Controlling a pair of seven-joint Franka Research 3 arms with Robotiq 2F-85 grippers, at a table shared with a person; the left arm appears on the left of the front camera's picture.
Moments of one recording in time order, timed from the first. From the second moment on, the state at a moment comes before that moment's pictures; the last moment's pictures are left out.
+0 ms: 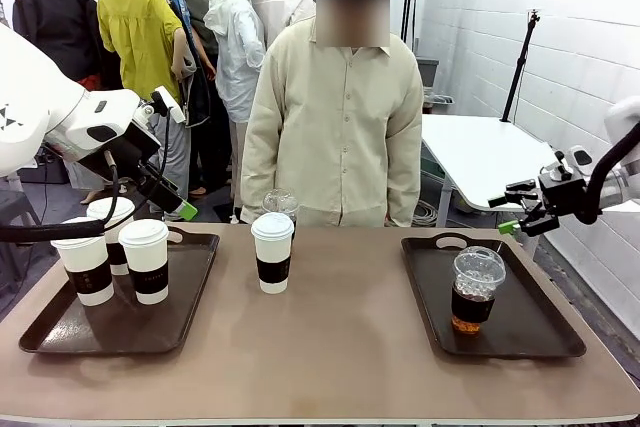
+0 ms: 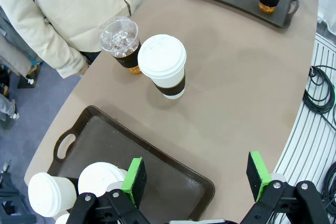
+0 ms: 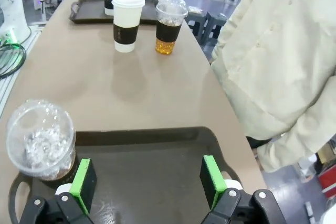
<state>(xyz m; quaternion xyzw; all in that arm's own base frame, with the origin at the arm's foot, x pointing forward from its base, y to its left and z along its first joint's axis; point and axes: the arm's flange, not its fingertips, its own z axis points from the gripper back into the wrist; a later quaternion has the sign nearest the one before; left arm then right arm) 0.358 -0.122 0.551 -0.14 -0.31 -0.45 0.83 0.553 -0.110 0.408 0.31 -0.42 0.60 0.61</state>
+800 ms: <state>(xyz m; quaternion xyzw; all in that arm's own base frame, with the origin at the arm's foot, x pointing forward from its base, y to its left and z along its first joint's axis) 0.358 -0.122 0.551 -0.14 -0.31 -0.45 0.83 0.580 0.000 0.393 0.33 -0.38 0.59 0.63</state>
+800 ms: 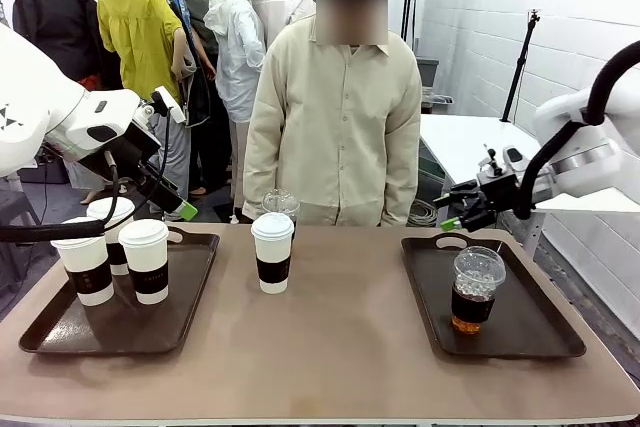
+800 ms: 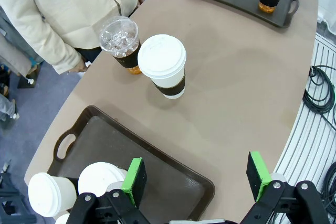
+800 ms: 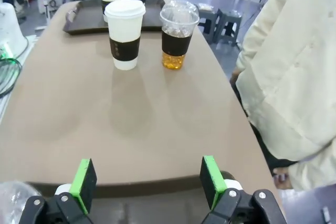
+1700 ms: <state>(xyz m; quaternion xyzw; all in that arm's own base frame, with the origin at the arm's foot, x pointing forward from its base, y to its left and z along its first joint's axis) 0.358 -0.122 0.551 -0.14 -0.31 -0.45 0.83 0.597 0.037 0.331 0.38 -0.36 0.56 0.64</state>
